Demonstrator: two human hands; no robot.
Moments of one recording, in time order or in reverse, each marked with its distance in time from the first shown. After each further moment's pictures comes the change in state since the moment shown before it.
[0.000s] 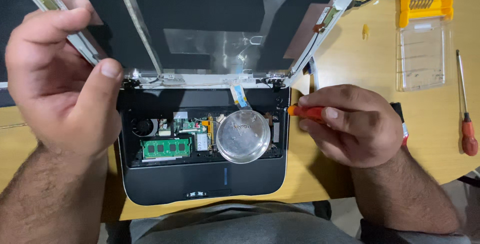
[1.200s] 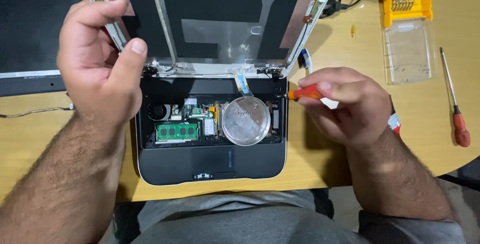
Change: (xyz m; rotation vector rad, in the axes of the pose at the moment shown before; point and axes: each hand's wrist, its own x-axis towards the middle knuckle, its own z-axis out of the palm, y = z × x) left_hand 0.006 0.008 0.005 0.029 0.076 0.039; right_hand -0.002 -0.013 0.013 -0.011 0.217 0.076
